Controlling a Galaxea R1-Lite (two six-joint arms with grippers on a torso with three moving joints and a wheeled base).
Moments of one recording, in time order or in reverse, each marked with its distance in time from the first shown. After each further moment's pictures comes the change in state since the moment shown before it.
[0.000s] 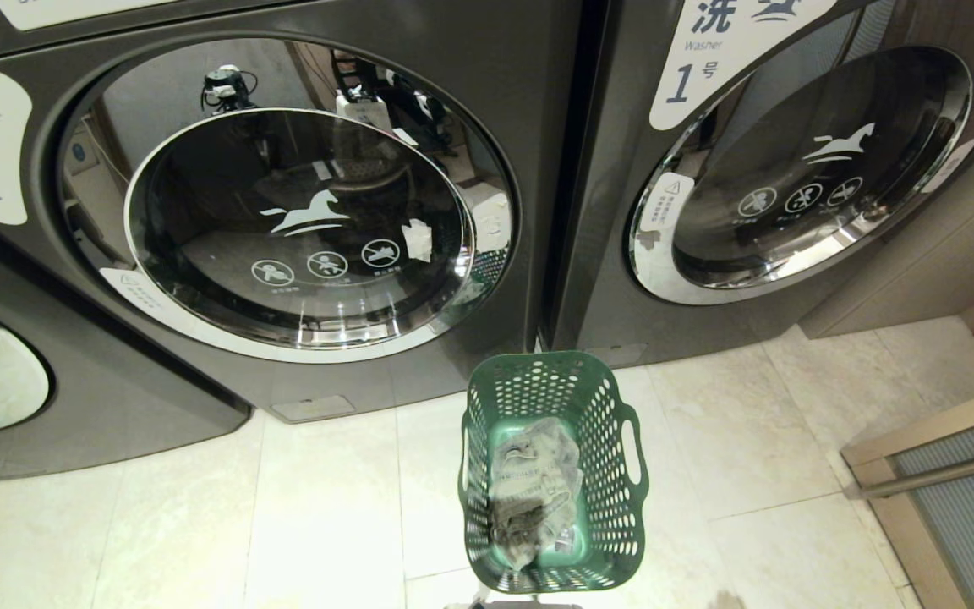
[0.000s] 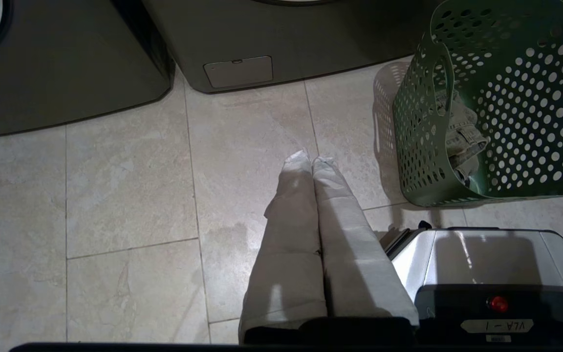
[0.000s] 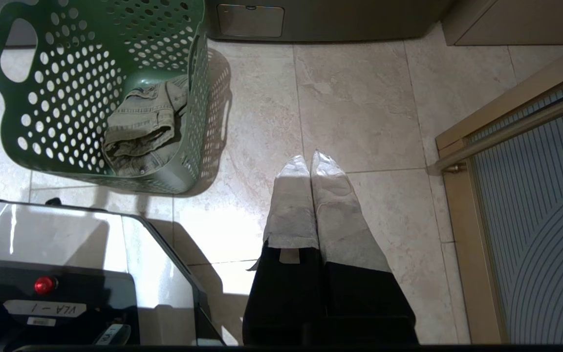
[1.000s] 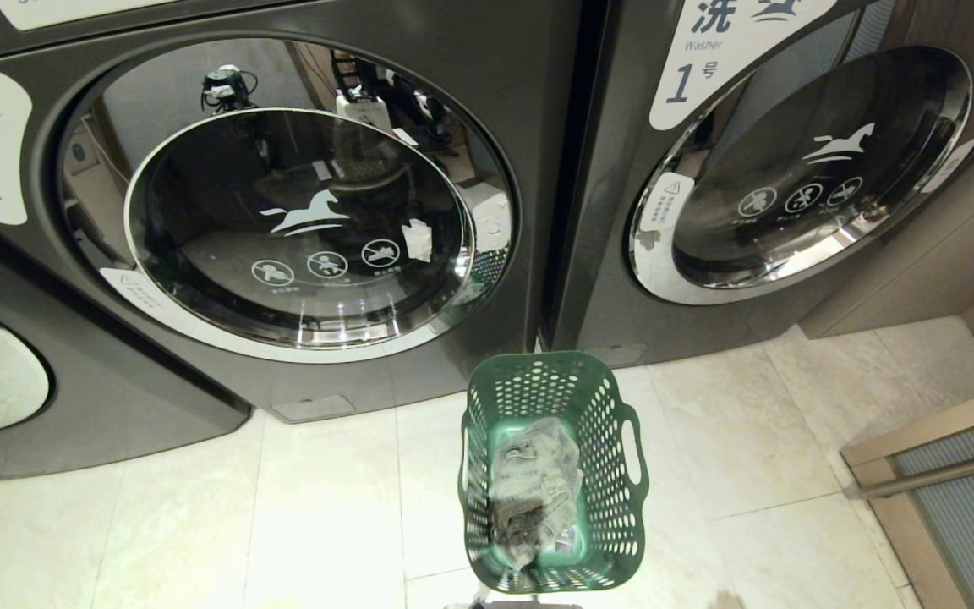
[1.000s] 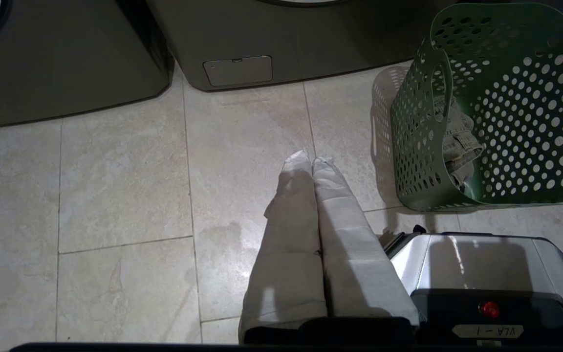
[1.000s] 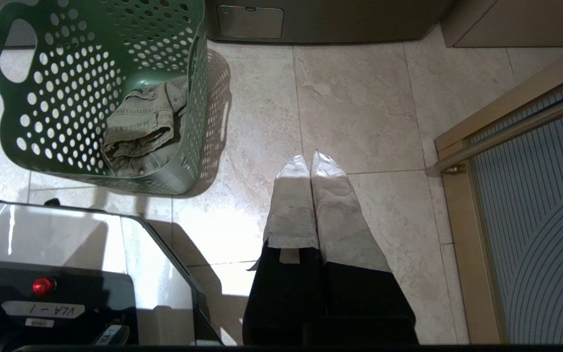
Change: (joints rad) left arm 0.000 0.000 0.002 -0.004 0.008 -0.032; right arm 0.000 0.001 0.005 -0.003 -0.001 0.001
